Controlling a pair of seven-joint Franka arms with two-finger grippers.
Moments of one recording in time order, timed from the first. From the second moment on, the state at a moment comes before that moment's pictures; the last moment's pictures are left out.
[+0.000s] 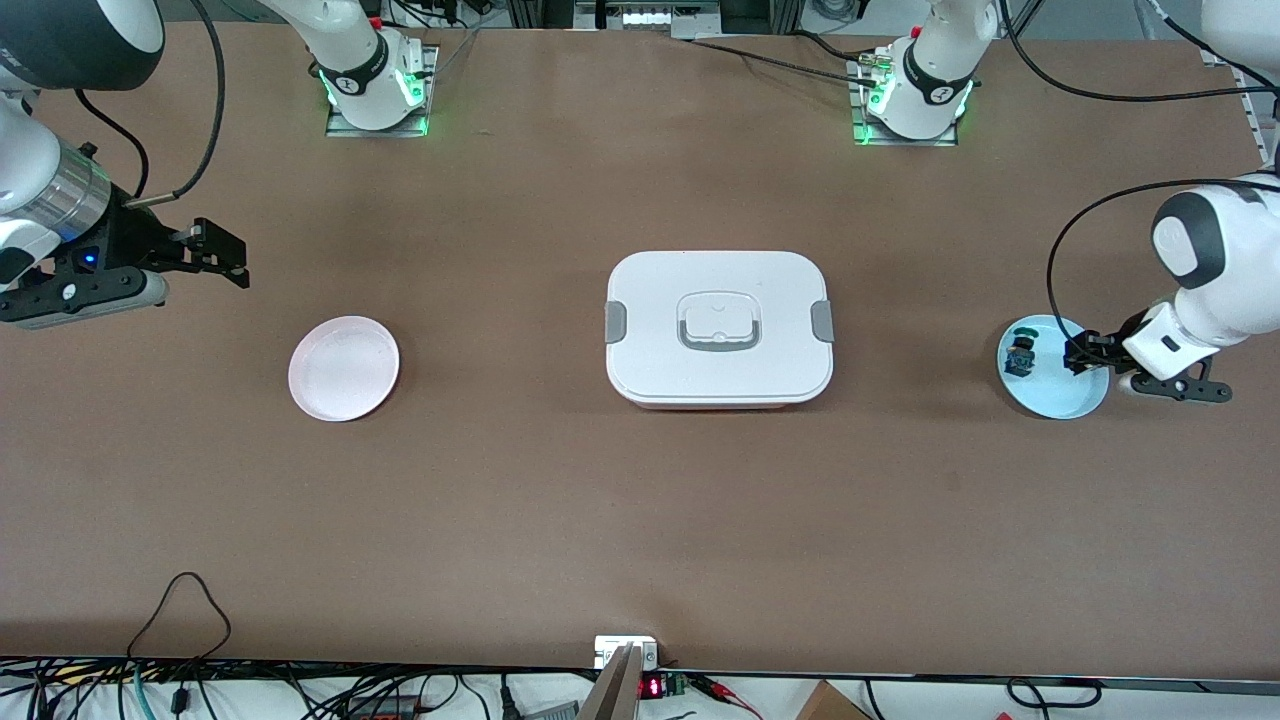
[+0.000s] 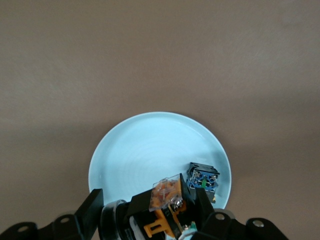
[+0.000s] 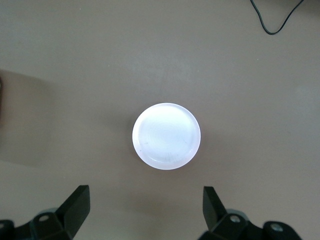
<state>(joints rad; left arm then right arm) 0.33 0.31 -0.03 -2.04 0.03 2.33 0.38 0.17 0.08 -0.09 -1.64 0.01 1.71 -0.14</state>
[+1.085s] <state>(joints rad) 0.30 0.24 -0.06 -1.80 -0.13 2.03 0.60 0.18 0.08 -0.08 -1.64 0.01 1.68 -0.08</state>
